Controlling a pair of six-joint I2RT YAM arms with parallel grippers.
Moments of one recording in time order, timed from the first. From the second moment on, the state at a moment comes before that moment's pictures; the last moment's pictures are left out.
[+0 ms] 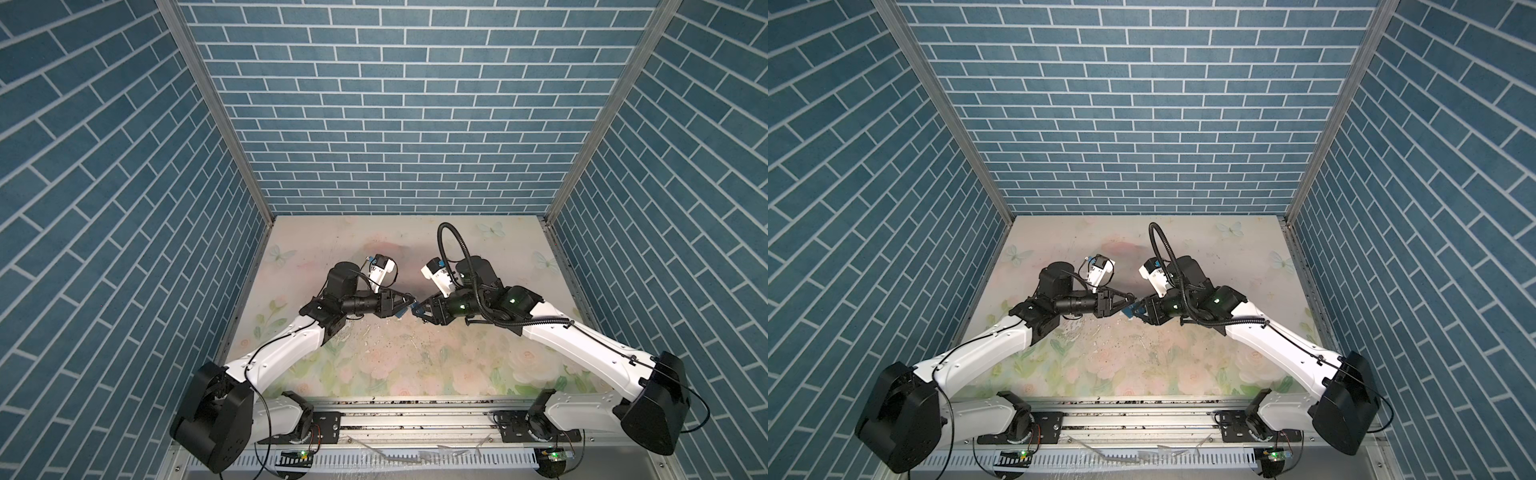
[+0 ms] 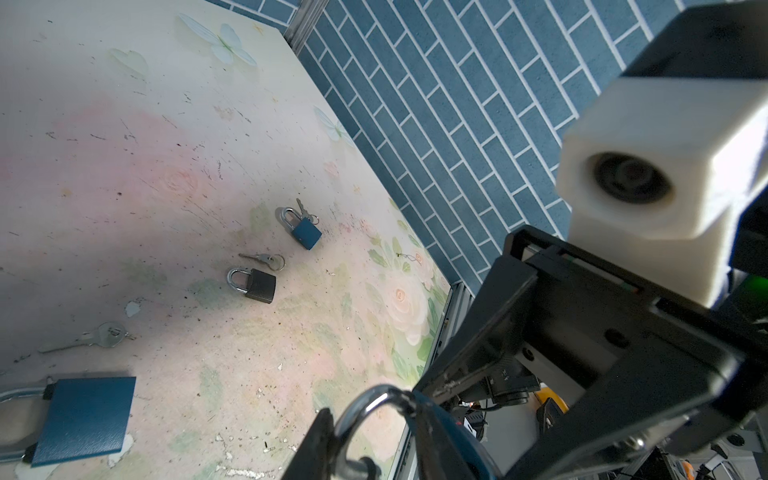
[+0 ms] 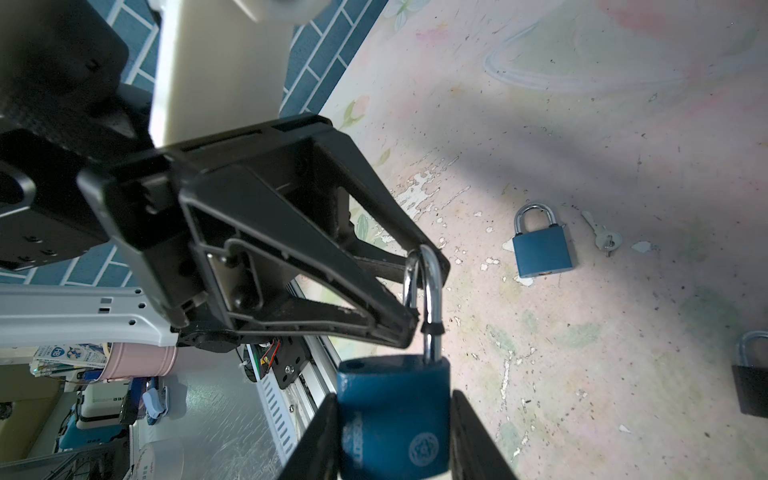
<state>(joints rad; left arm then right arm) -0.51 1.23 0.73 0.09 0.77 -0.52 0.82 1.28 1.05 -0.45 -0.46 0.37</state>
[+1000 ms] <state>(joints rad) -0.45 1.27 0.73 0.11 0.81 -0.54 0.82 1.28 1.03 -0.43 -0.47 0.37</state>
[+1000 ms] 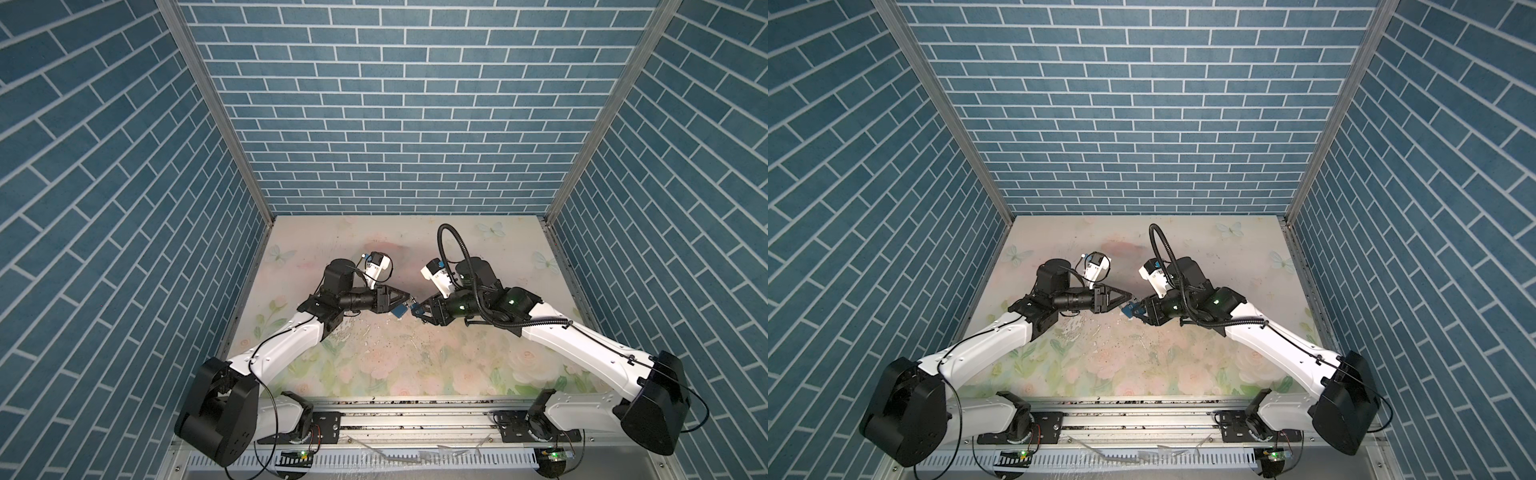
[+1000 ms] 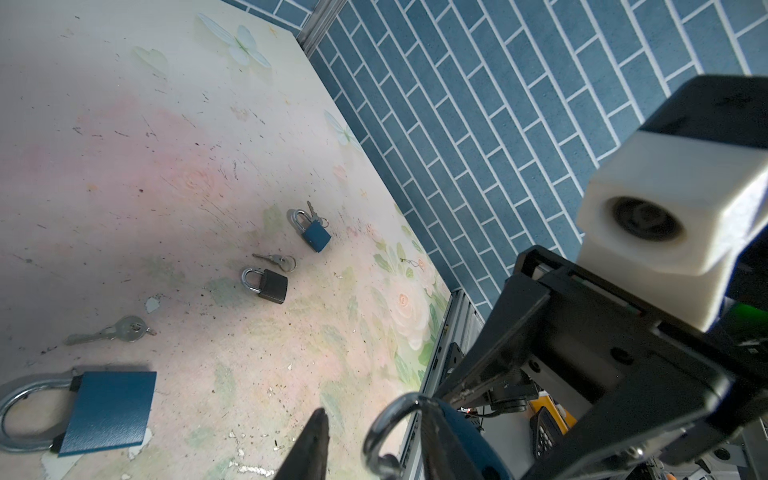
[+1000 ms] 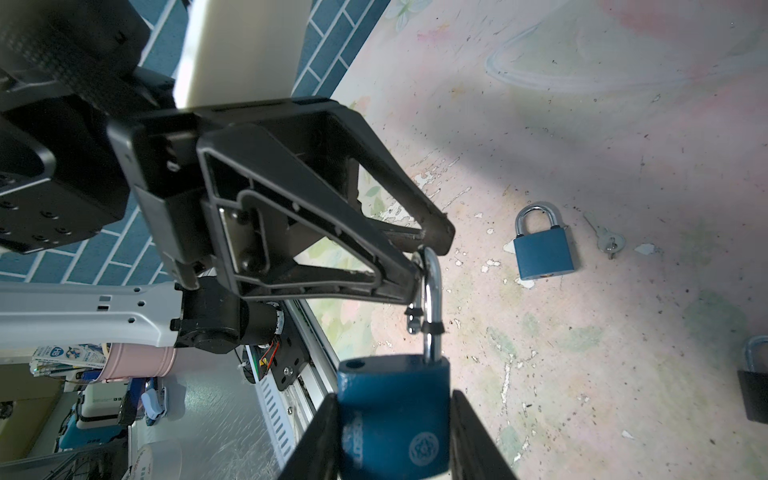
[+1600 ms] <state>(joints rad) -0.45 1.27 0.73 0.12 0.84 -0.54 0.82 1.29 1.03 -0.43 -0.47 0.37</state>
